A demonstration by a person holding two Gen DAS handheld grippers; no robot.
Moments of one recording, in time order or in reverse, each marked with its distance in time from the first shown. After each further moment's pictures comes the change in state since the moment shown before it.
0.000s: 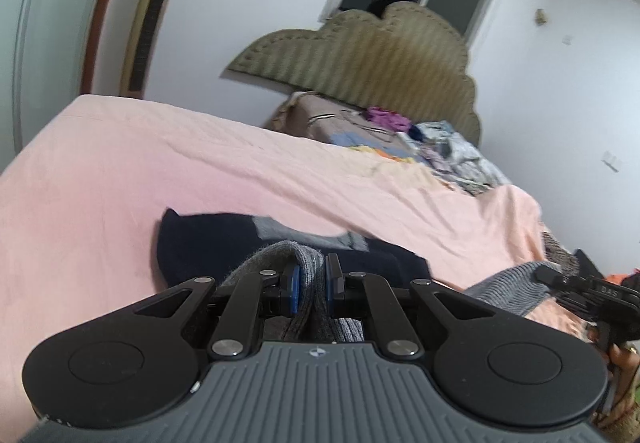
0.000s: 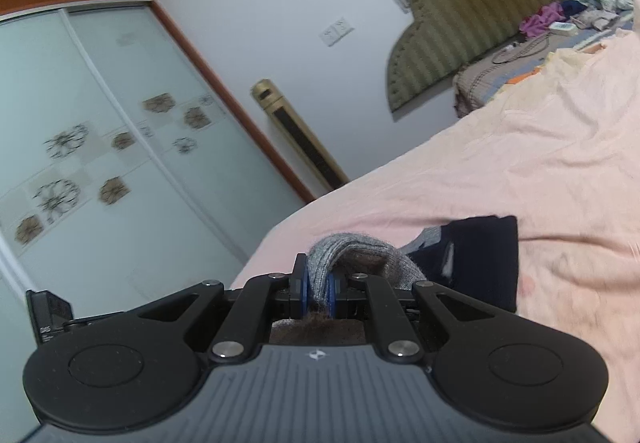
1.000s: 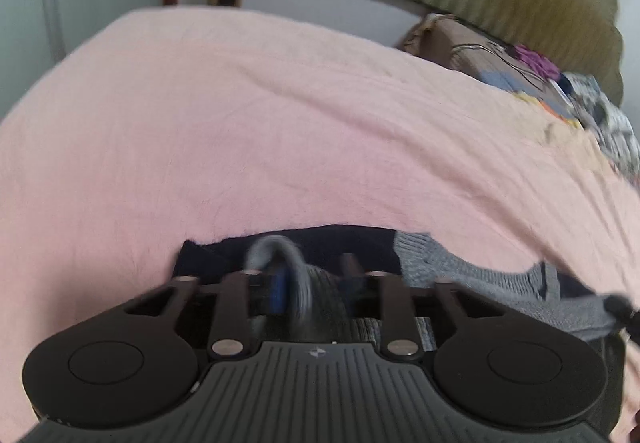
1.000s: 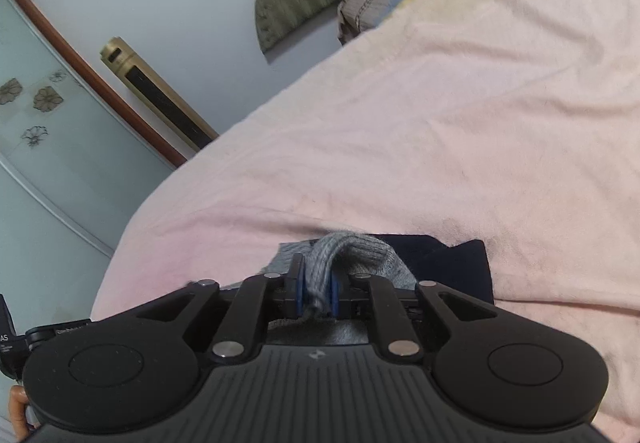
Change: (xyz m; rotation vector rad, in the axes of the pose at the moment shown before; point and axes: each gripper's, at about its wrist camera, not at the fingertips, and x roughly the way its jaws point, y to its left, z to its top) left arm 0.250 0.093 0.048 -0.139 0.250 0.356; right arm 0.211 -0.120 0.028 0.146 0.178 -0.323
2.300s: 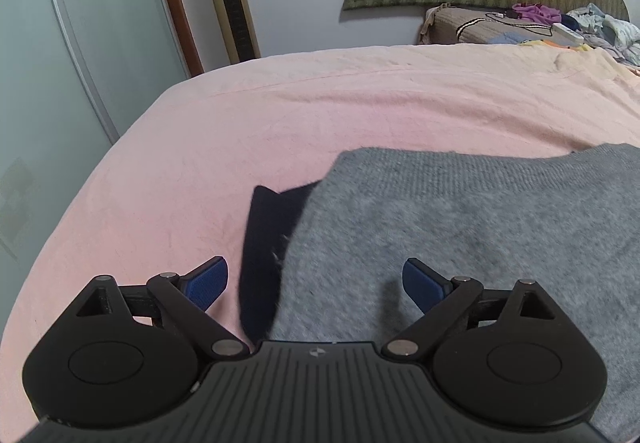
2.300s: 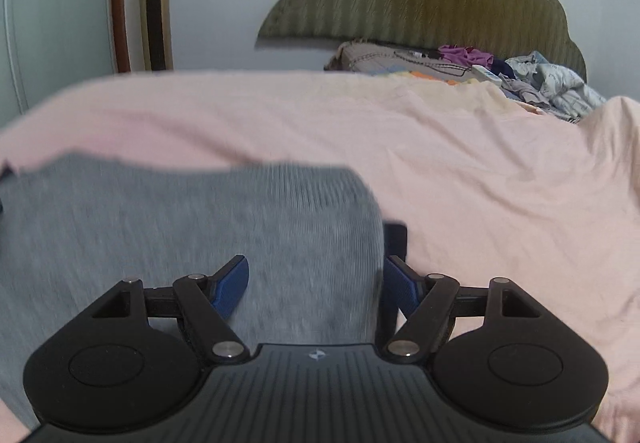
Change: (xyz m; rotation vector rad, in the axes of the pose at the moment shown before) left arm -0.058 -0.031 -0.093 0.320 -0.167 0.253; right arm -0.035 0.058 -0.096 -0.575 -0.085 -0.390
